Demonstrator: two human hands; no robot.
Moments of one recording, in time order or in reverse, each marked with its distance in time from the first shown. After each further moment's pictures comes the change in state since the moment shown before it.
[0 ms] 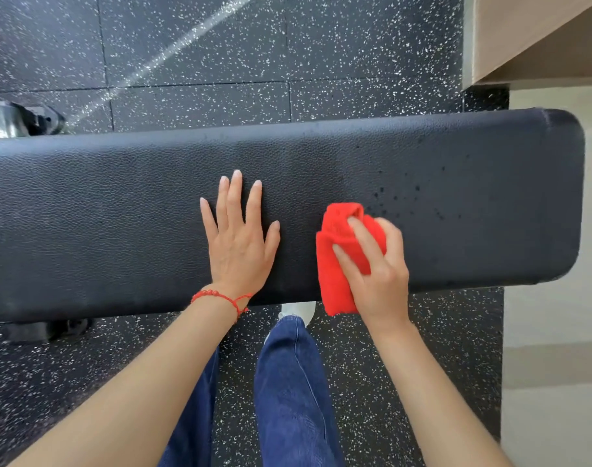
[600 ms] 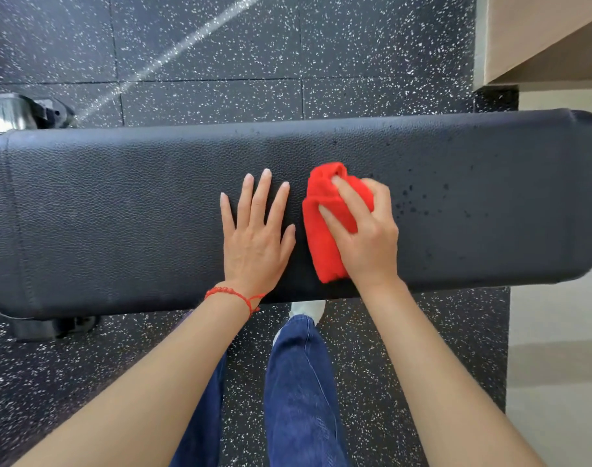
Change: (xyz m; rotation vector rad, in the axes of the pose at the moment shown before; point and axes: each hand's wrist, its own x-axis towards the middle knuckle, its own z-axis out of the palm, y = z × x) left_hand -0.005 -0.025 -0.002 0.008 -0.011 0.113; right_hand 0.040 -0.043 0.042 -0.009 0.014 -0.054
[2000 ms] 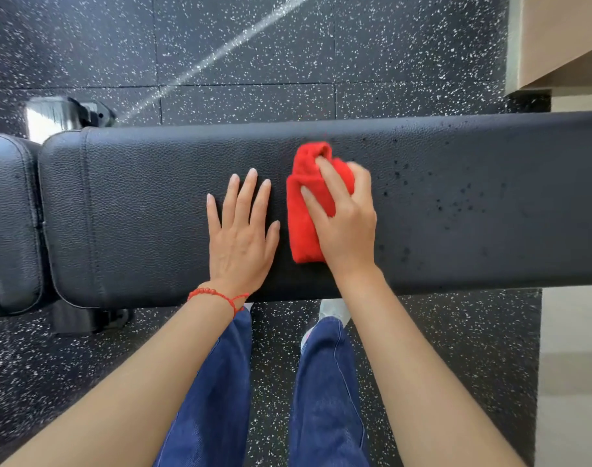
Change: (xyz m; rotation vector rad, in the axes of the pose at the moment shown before) left_hand -0.024 -0.087 -0.034 -0.015 0.007 -0.038; right_hand 0.001 -0.081 0.070 0.044 0.003 0.022
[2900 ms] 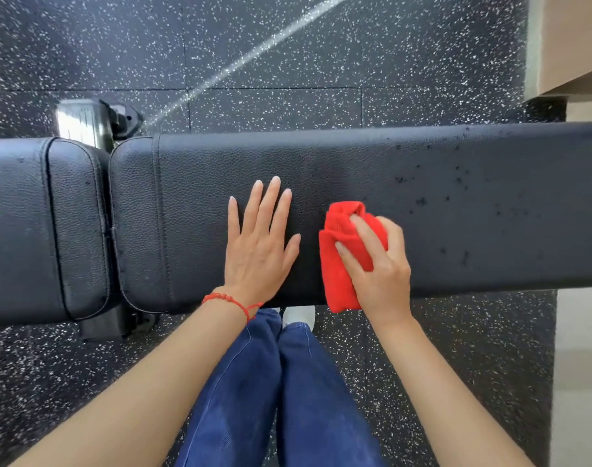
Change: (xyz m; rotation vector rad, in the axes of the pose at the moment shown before) left_hand -0.013 -0.072 -0.026 0.015 -0.041 0.094; right_hand -0.065 -0.032 0.022 -0.059 -0.046 0.038
